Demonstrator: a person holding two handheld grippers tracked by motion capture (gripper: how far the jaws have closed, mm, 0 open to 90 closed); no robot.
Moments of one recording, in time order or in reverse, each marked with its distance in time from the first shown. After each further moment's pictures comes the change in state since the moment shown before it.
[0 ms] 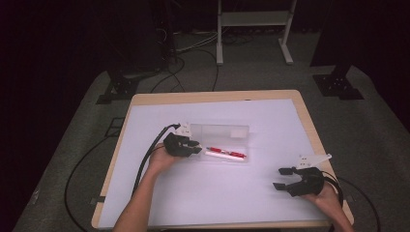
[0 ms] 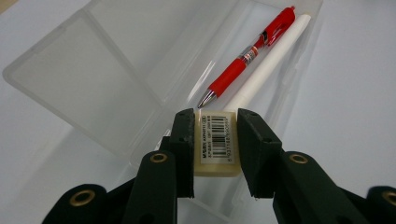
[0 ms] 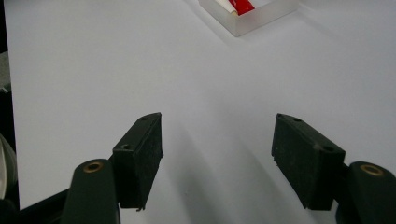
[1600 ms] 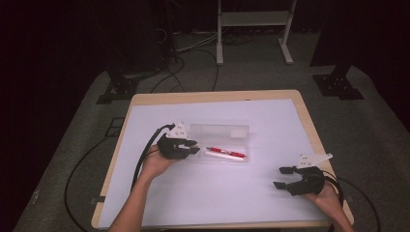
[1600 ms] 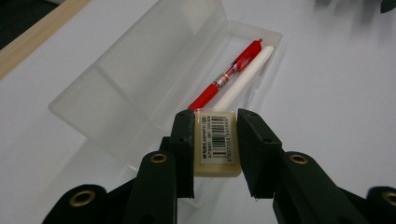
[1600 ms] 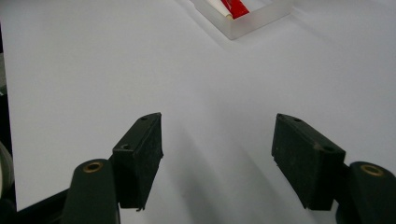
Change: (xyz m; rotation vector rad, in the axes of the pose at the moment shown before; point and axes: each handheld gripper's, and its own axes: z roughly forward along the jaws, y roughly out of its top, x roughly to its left) left arm -0.027 0.015 -0.040 -0.065 0.035 0.027; right arm 0.000 0.001 -0.002 -0.005 -0.017 0.004
